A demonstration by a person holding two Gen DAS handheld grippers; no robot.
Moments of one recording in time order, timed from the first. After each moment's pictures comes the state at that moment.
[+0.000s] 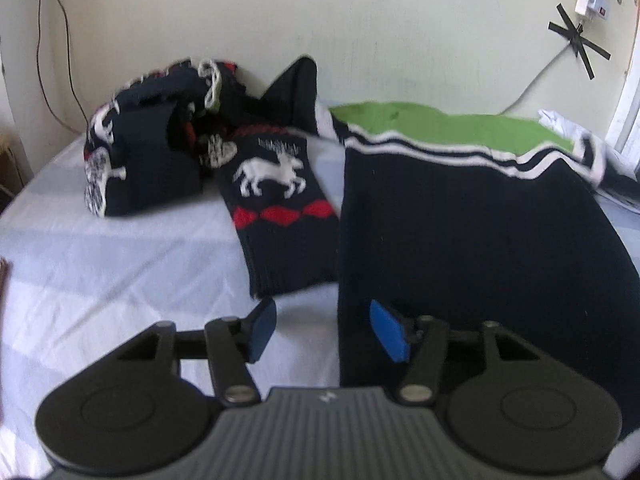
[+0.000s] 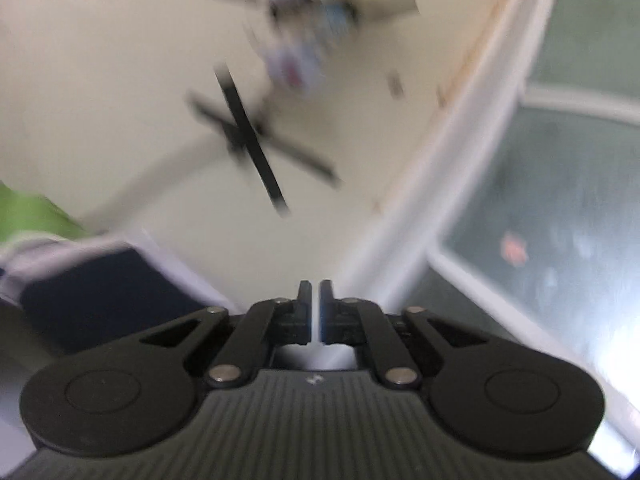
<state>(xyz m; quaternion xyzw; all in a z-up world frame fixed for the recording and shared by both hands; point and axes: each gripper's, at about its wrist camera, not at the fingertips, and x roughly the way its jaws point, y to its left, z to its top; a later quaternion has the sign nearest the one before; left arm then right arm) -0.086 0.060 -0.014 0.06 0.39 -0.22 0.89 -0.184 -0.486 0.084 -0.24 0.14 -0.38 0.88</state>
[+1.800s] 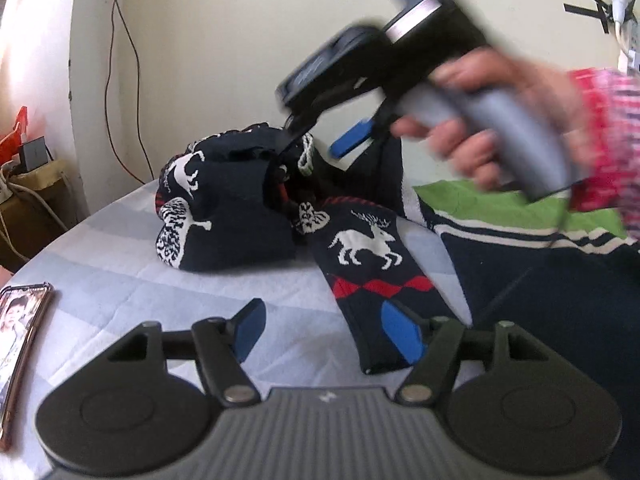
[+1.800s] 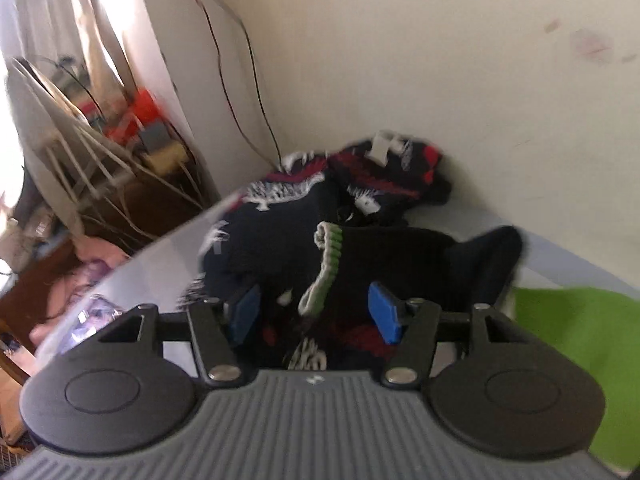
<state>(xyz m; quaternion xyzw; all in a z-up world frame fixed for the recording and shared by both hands) -0.070 0.092 -0.027 0.03 0.26 -0.14 0.95 0.091 -0.112 0.079 -0.03 0.33 0.24 0.91</state>
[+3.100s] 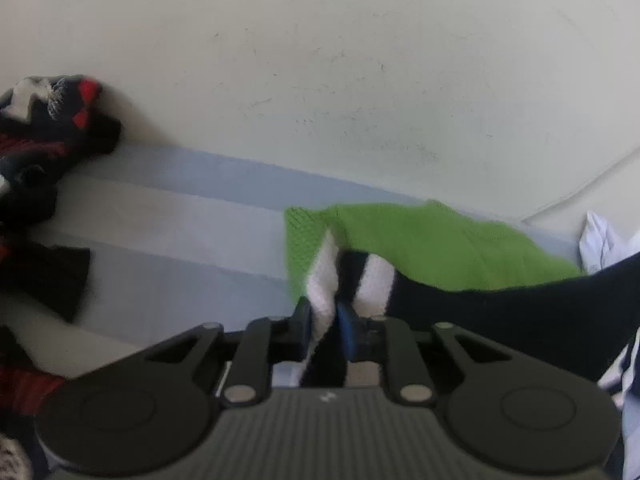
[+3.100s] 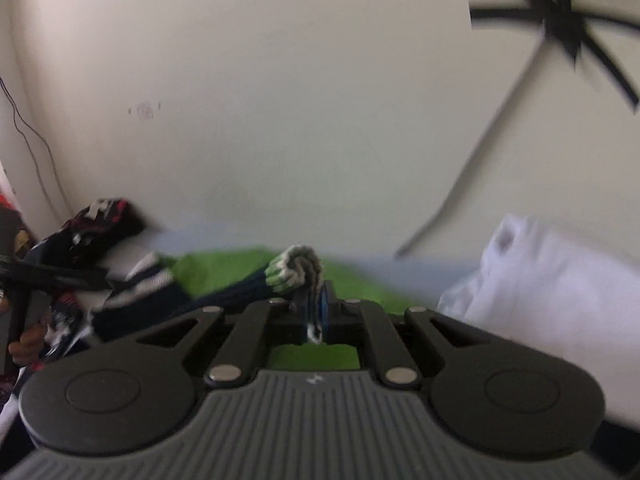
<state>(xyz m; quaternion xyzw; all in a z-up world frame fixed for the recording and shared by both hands) 0.170 -0.095 -0.018 -0.04 0.44 -0.23 0.86 -0.061 -0.485 0.123 0.04 0.22 0.02 0.97</state>
